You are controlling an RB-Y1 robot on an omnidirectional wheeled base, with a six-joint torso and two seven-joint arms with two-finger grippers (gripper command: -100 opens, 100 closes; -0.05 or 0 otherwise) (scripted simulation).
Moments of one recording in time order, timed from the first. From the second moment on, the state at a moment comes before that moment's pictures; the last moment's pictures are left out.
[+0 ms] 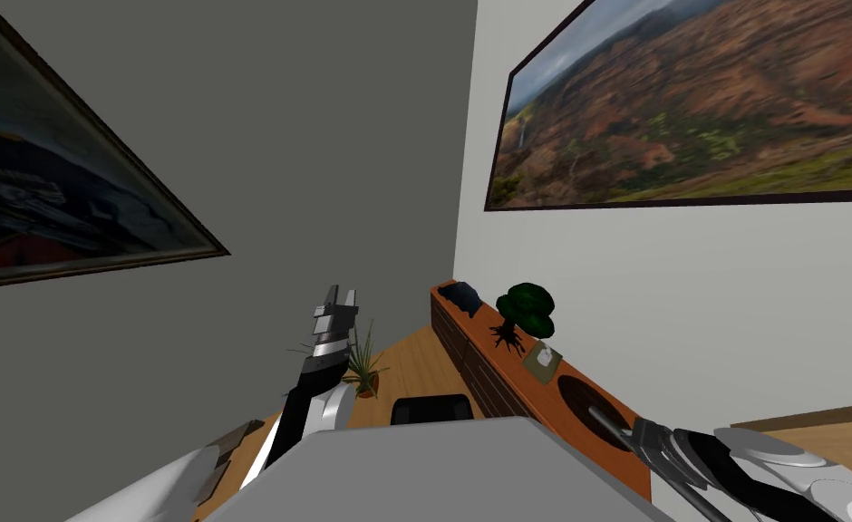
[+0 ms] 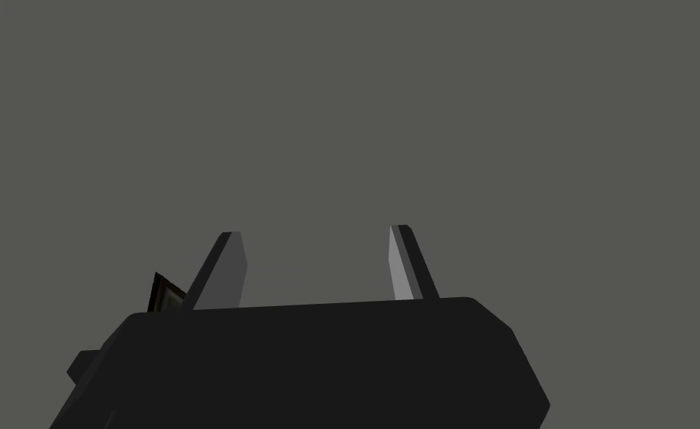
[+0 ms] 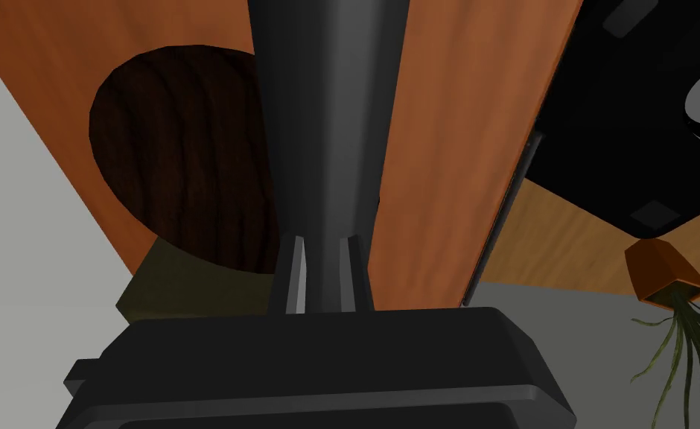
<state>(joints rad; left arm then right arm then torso) 0.53 -0.01 -0.07 -2.29 0.04 -0.39 0.13 0.13 -1.14 0.77 -0.57 0.62 -0.64 0.33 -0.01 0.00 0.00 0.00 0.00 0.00</state>
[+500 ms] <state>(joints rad) 0.53 -0.01 -0.07 -2.29 0.04 -0.39 0.13 0.11 -1.14 0.77 -0.61 0.63 -0.58 0.37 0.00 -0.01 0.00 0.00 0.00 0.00</state>
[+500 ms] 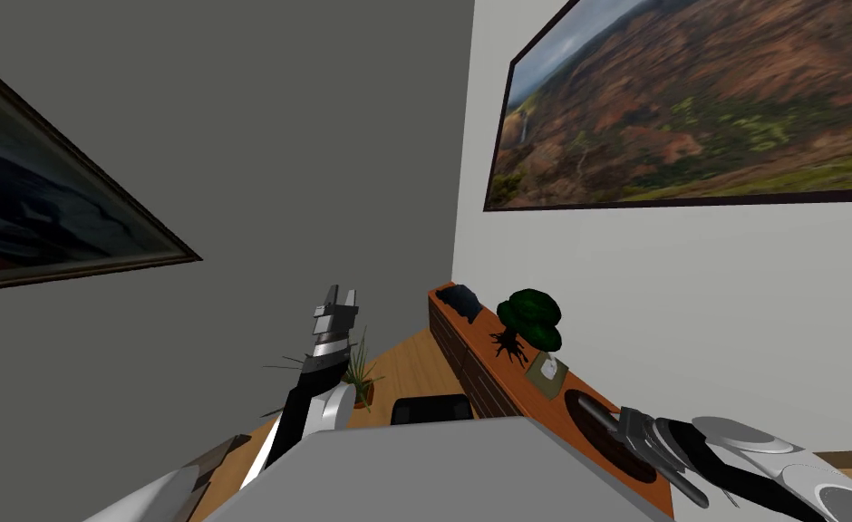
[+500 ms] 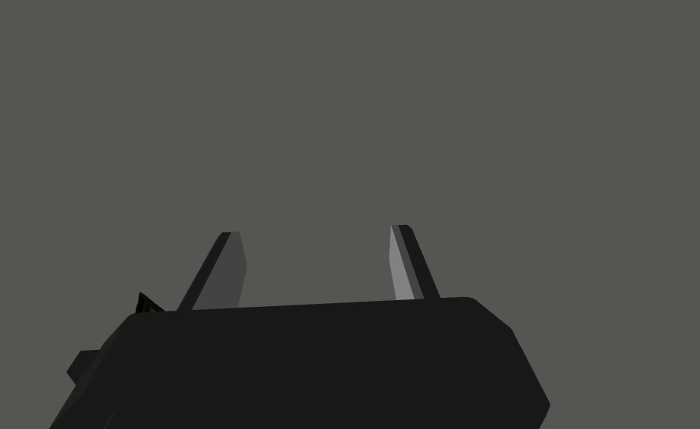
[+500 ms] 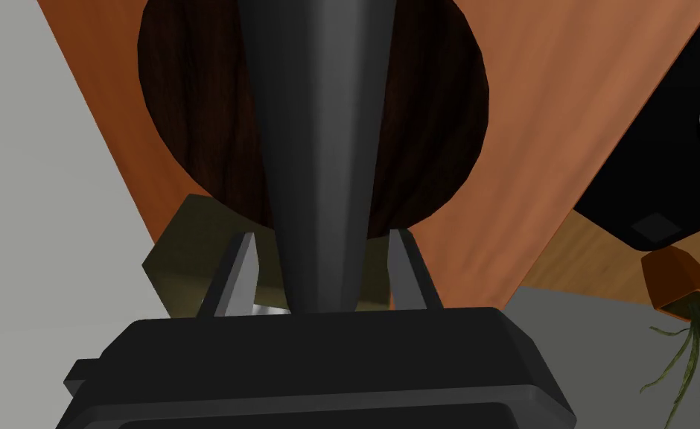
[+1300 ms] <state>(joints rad) 0.53 -0.01 -0.07 -2.29 0.04 -0.39 0.13 0.11 -1.17 0.81 -0.64 0.59 -0.57 0.35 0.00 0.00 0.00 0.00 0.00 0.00</state>
